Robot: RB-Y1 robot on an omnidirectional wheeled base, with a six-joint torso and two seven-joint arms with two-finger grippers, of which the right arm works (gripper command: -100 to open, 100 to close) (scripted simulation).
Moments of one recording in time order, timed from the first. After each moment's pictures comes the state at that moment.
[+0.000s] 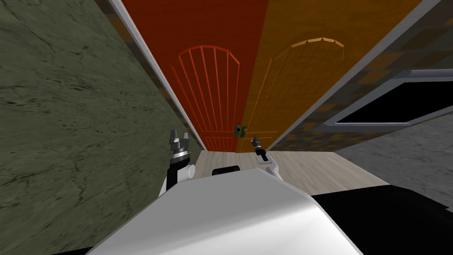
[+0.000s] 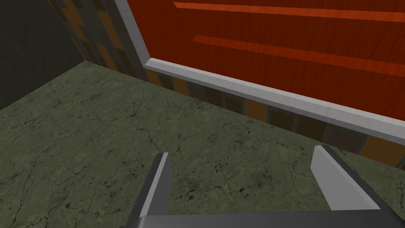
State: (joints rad) arm 0.19 -0.25 -0.19 -1.35 0.17 -0.34 -0.42
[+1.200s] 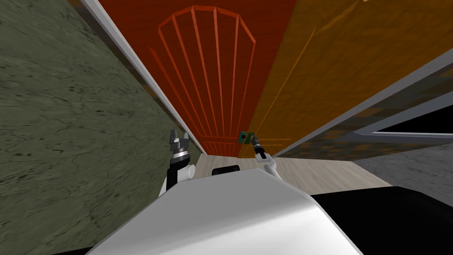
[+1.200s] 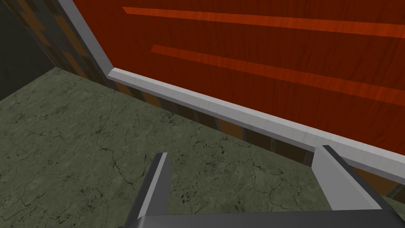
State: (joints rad) arm 0.14 -0.24 -0.21 -1.32 0.16 -0.34 -0.40
